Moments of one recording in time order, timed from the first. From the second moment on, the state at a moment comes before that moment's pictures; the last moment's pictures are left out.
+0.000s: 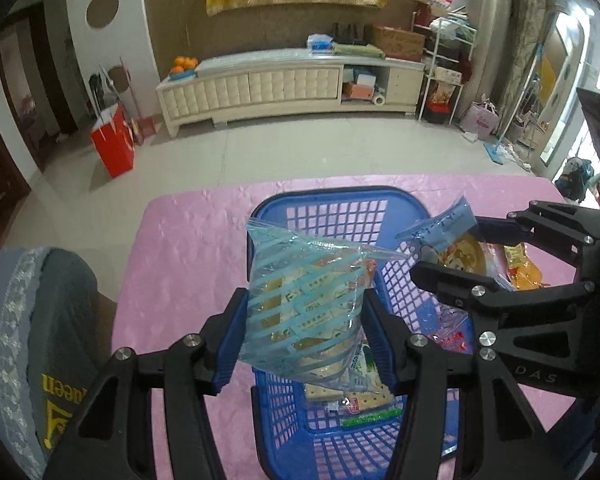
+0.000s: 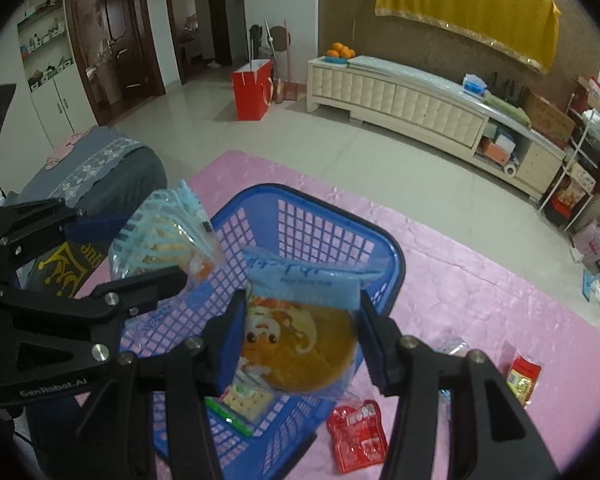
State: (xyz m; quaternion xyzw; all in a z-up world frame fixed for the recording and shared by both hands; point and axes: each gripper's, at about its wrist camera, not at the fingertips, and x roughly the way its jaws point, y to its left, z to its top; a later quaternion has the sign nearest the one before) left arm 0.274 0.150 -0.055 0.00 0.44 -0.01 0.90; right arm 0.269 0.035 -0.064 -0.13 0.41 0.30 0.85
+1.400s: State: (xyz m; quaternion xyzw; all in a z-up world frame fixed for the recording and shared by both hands) left arm 0.235 0.078 0.009 0.08 0.39 -0.04 0.92; right arm 0.242 -0.063 -0.006 -0.10 0.37 0.24 0.89
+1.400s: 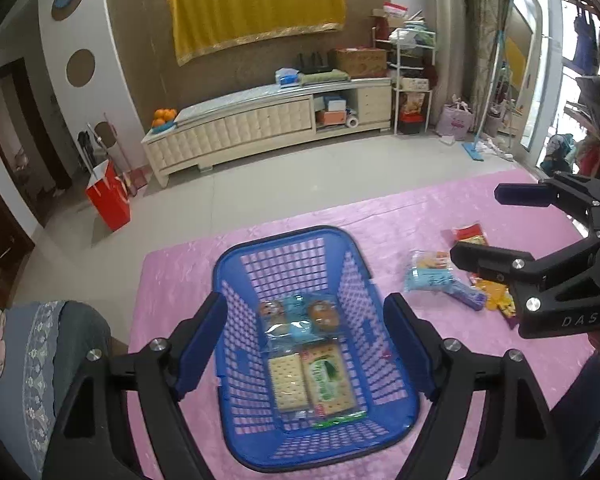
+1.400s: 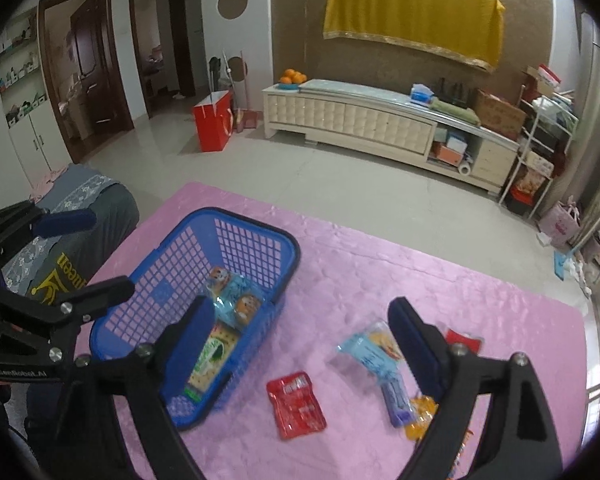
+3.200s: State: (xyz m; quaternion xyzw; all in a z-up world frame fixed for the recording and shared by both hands) left arm 0.372 -0.110 -0.134 0.12 0.53 -0.10 0.84; right arm 0.327 -0.259 -0.149 -0.03 0.46 0.14 0.88
